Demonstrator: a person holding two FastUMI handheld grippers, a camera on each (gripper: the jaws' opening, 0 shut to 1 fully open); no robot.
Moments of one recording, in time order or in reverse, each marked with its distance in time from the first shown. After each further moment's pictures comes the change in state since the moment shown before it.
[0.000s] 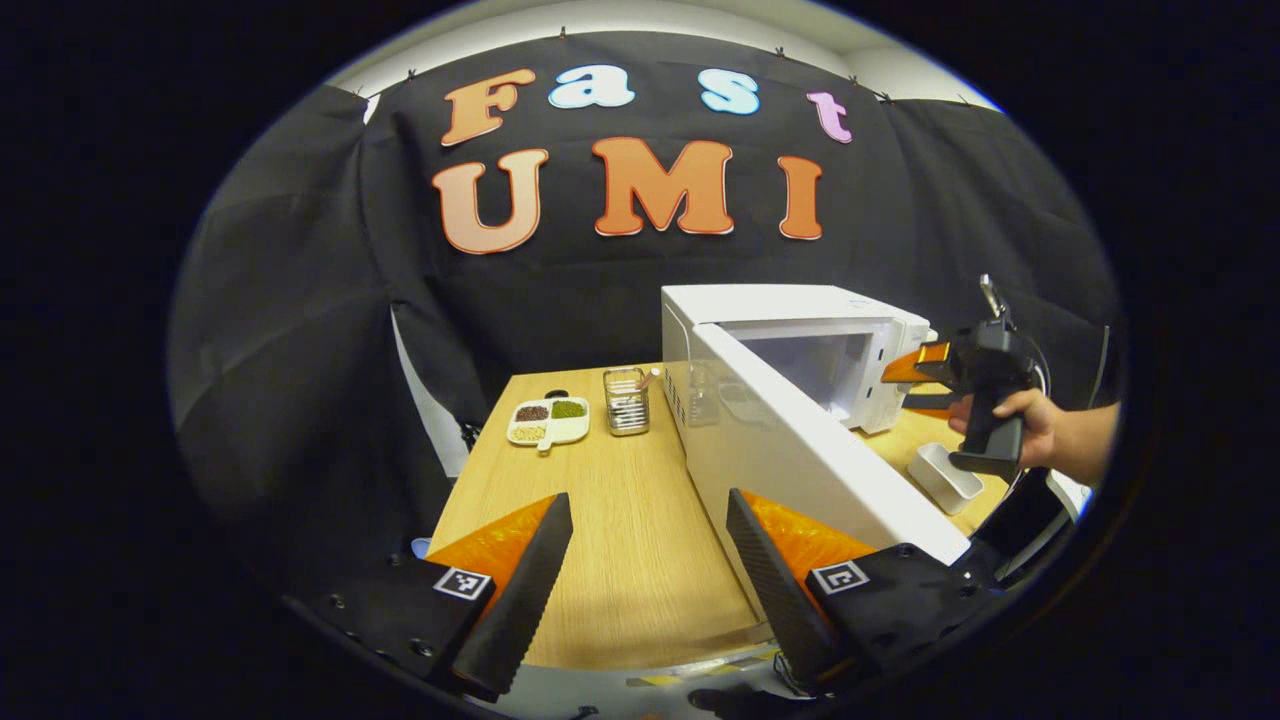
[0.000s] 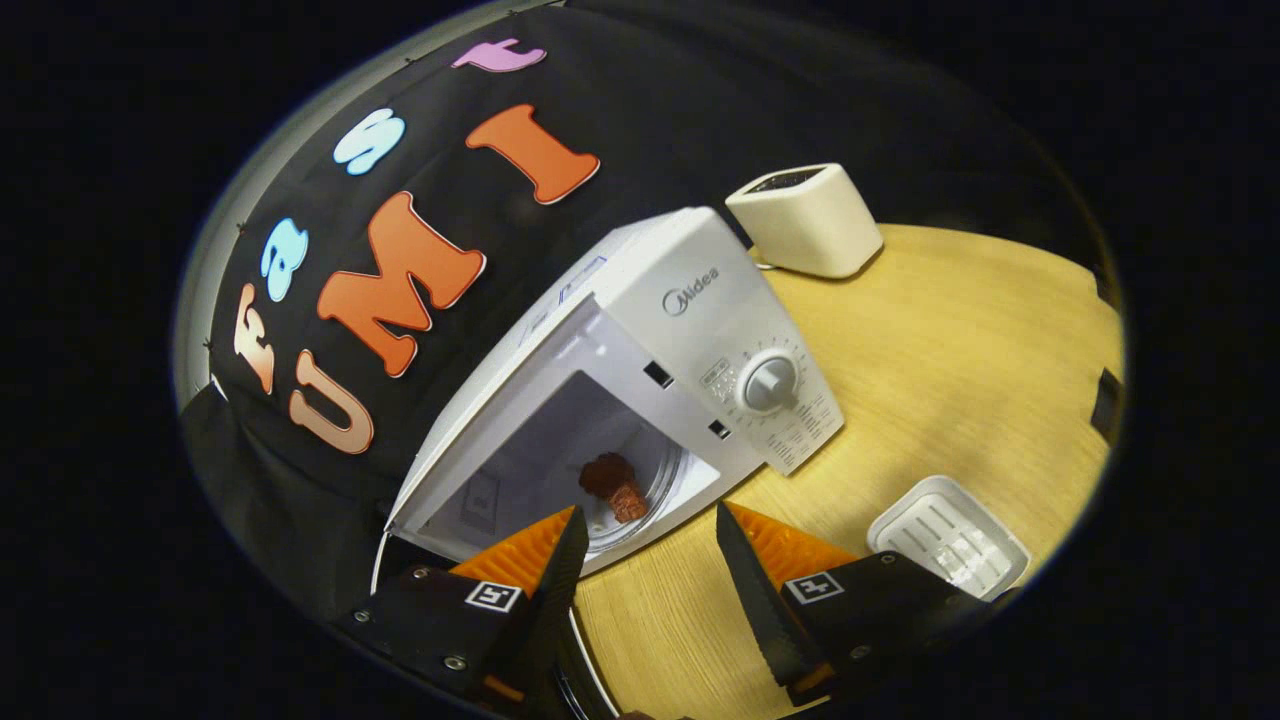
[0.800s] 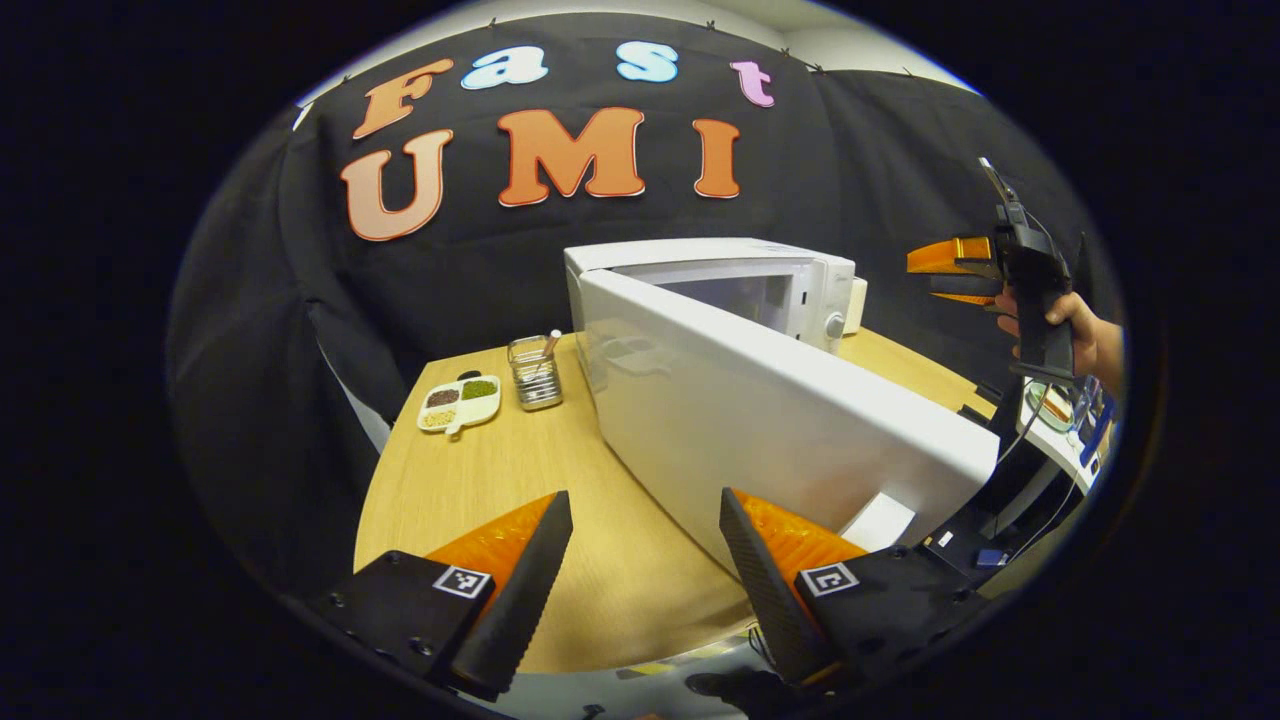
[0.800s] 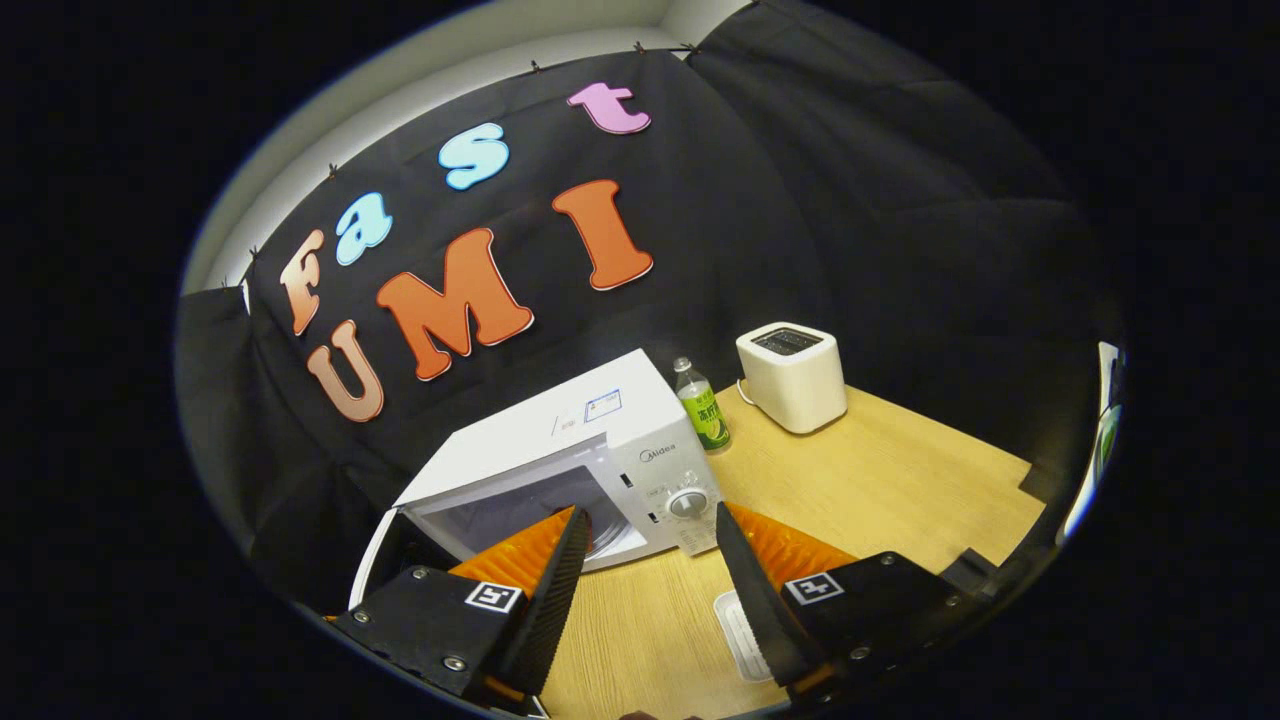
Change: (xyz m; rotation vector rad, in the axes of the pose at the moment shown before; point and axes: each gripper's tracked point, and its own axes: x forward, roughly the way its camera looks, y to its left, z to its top) left arm 0.022 -0.081 -0.027 0.093 0.048 -0.195; right arm -0.114 -0.022 0.089 -0.312 -0.213 -0.002
